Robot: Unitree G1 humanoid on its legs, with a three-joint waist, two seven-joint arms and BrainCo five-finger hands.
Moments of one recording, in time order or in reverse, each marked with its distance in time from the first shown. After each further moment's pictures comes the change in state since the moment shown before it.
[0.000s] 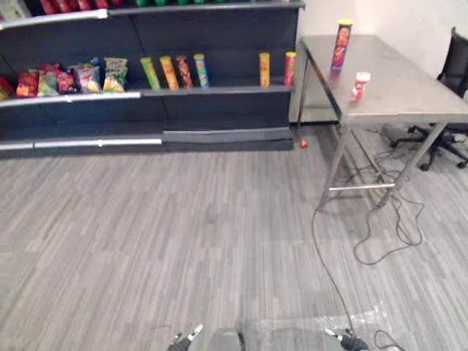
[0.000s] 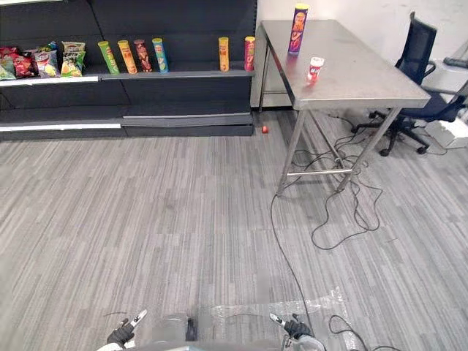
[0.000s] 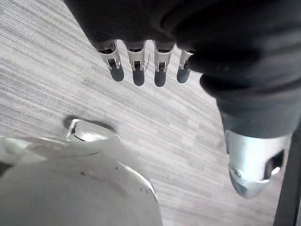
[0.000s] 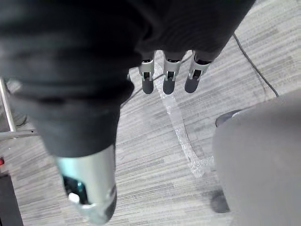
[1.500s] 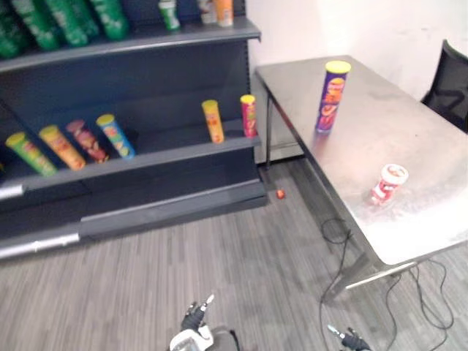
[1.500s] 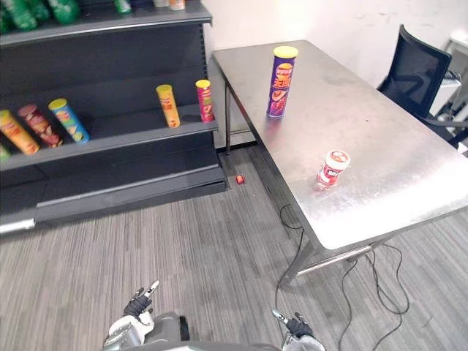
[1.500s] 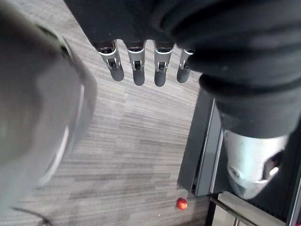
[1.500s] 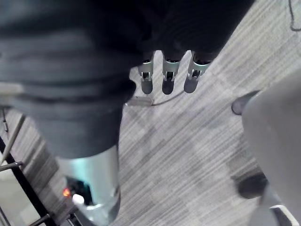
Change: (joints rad) left arm -0.089 -0.042 -0.003 -0.021 -0.047 -0.027 -0.010; right arm 0.018 0.027 -0.073 -0.016 0.022 -0.006 0.018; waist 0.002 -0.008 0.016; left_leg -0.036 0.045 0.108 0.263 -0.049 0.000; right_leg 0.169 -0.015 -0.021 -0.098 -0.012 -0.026
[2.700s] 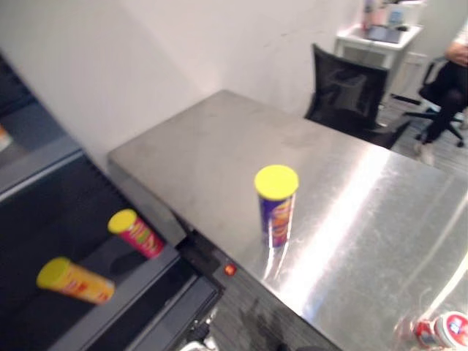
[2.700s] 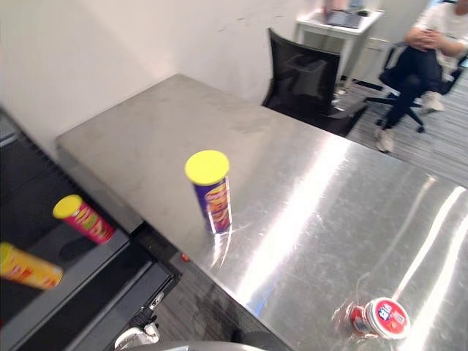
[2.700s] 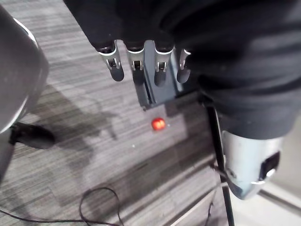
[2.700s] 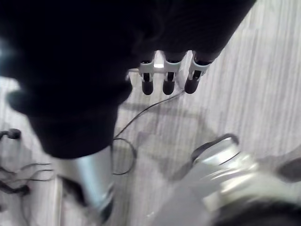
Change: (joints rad) left arm 0.016 -0.061 0.083 0.035 0.020 0.003 -0.007; right arm 0.100 -0.042 -0.049 -0.002 0.018 -0.015 0.009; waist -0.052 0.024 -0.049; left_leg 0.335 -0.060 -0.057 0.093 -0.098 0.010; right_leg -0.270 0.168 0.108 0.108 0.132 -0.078
